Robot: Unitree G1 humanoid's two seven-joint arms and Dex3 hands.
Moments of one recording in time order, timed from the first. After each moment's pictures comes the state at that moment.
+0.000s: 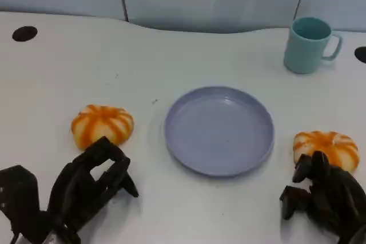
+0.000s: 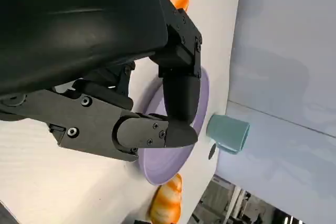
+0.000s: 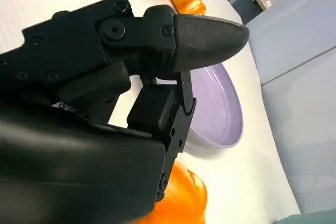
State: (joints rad) left arm -0.20 0.01 0.18 0.65 -0.37 -0.22 -0.62; right arm -0.07 -0.01 -0.16 0.36 0.38 0.18 0.43
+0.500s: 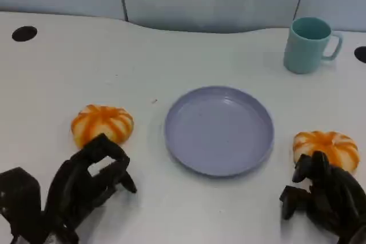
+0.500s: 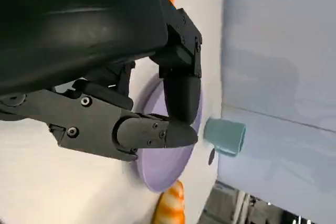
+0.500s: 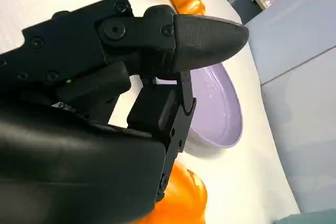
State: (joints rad) left arm -0.20 0.01 0.18 0.65 -0.32 -0.36 -0.59; right arm -0.07 -0.01 -0.16 0.36 0.39 0.17 0.43
